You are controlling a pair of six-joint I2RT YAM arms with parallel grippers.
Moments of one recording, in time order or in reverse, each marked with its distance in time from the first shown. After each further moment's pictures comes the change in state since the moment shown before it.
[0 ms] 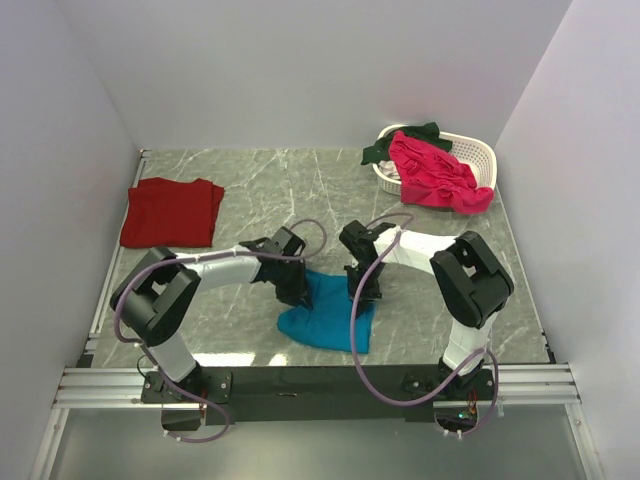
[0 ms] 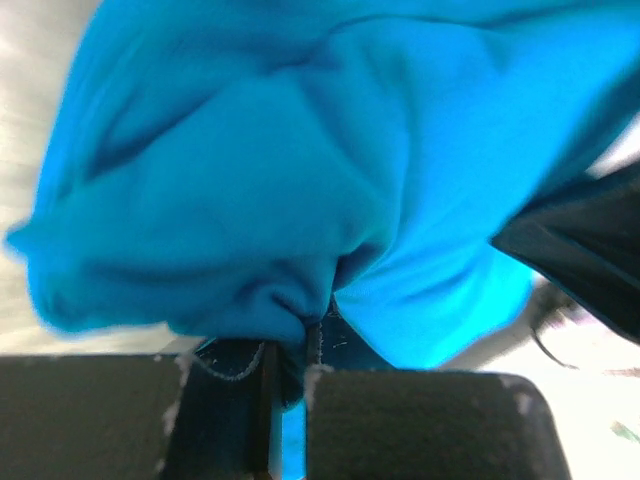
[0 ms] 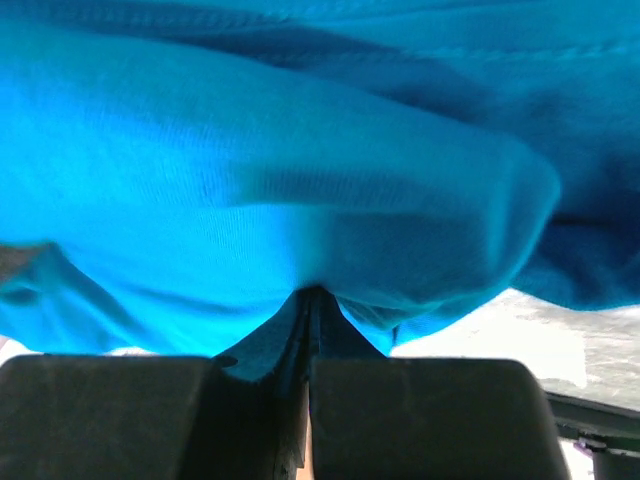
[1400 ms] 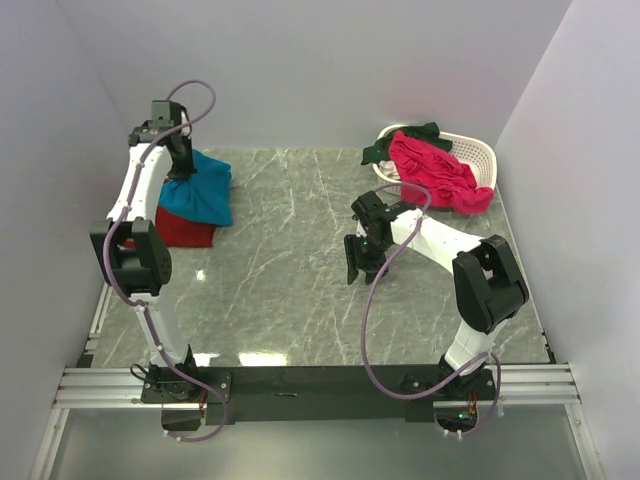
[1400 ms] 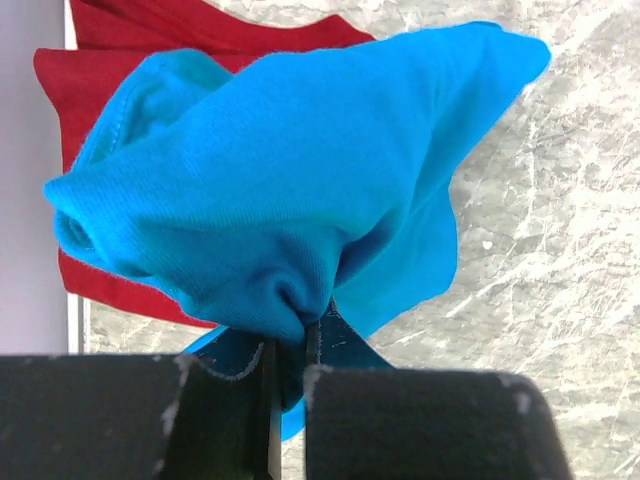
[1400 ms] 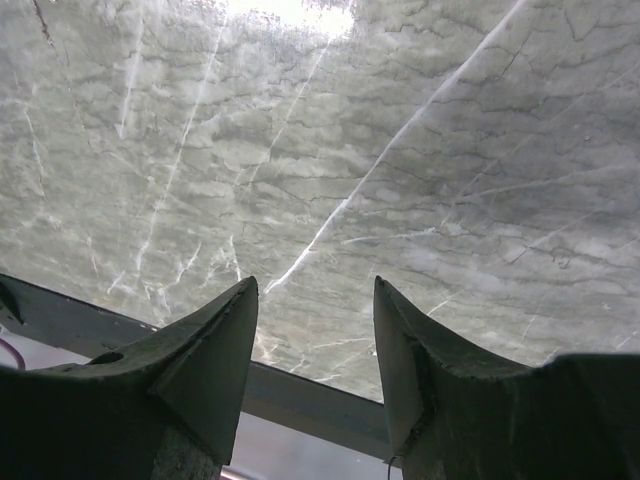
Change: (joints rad) left arm 0.736 0.289 1.069 -0.588 -0.515 0.689; right arm -0.105 -0.077 0.143 0.002 0.073 -0.205
